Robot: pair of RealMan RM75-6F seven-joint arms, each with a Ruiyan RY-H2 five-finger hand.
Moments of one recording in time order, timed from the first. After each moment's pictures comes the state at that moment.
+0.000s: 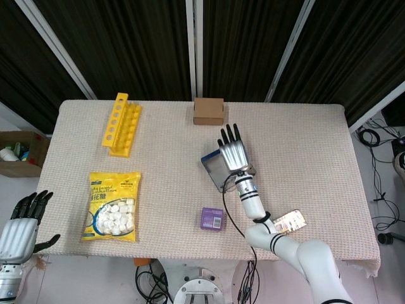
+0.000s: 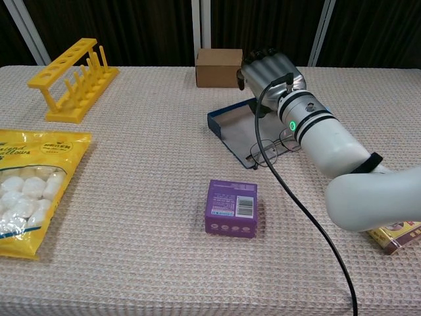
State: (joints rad) left arm 0.03 -1.18 0.04 -1.58 1.58 1.55 0.06; right arm 0.94 -2.14 0.33 -0.62 -1.18 1.02 -0.56
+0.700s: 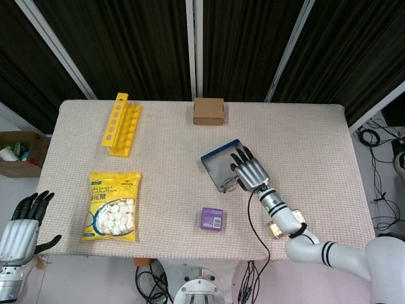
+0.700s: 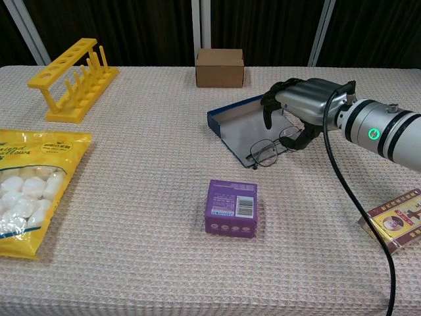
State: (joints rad) left arm 0.04 -1.17 0.04 -1.60 1.59 1.57 0.09; right arm 0.75 -1.68 0.15 -1.26 -1.21 0.89 -0.49
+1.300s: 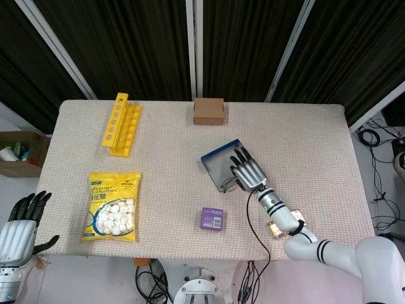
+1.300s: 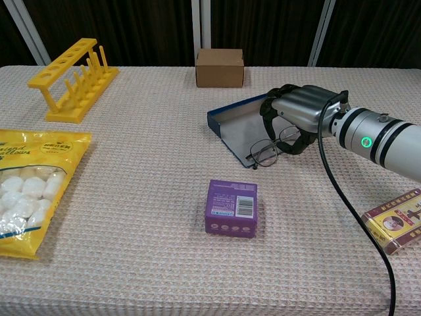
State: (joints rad) left arm 0.04 -1.17 0.04 -1.61 1.59 1.58 0.09; right arm 0.77 -1.74 0.13 -1.14 -1.28 0.89 -0.41
